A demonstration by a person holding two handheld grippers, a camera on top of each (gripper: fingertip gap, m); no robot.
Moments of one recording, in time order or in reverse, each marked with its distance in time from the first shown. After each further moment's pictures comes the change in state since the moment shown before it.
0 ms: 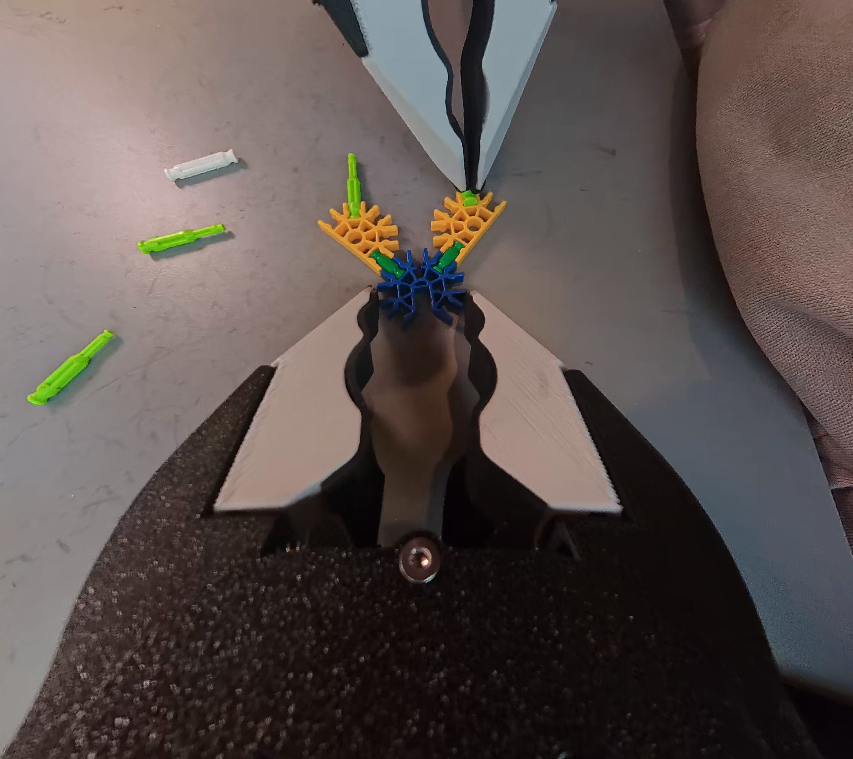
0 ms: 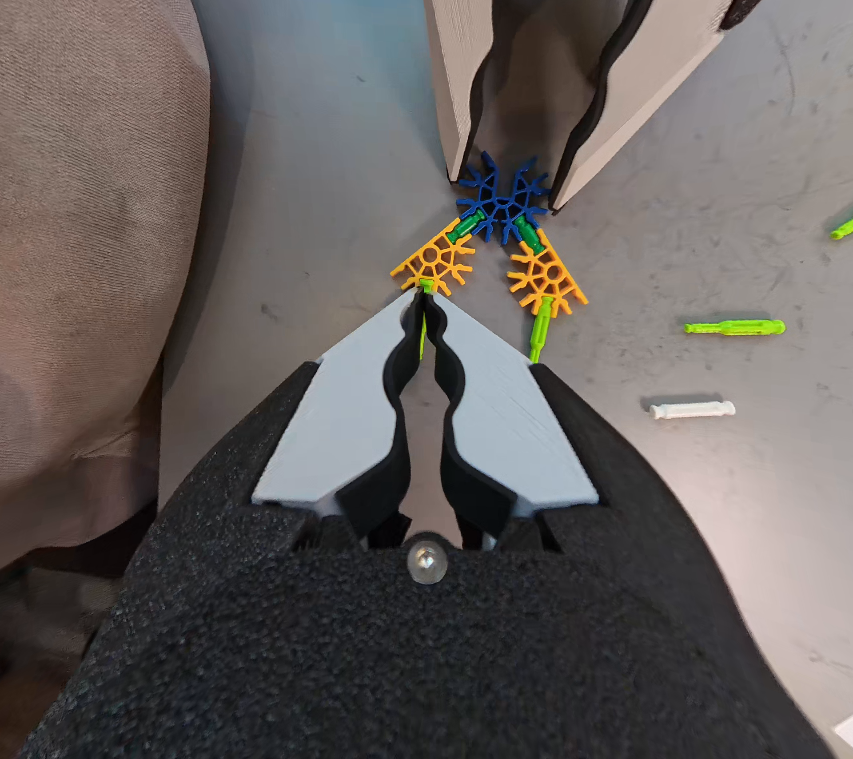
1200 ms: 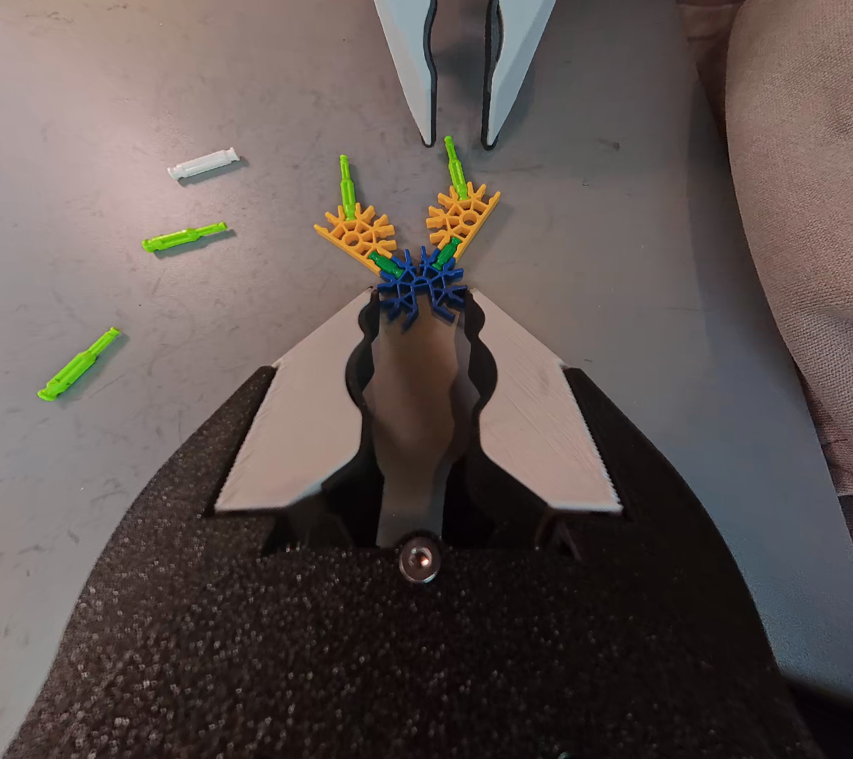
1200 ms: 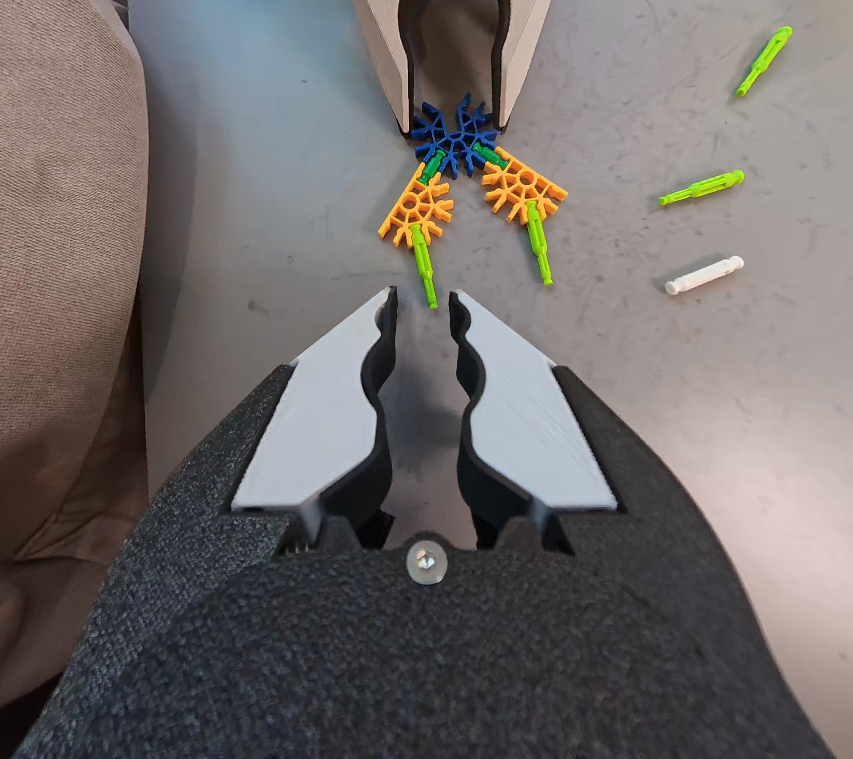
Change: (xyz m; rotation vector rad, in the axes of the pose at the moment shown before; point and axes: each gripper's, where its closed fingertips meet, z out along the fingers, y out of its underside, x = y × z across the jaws) left arm 0.000 0.002 -0.001 -0.015 -0.019 0.013; right arm -0.001 0.022 -0.009 0.274 0.211 0.209
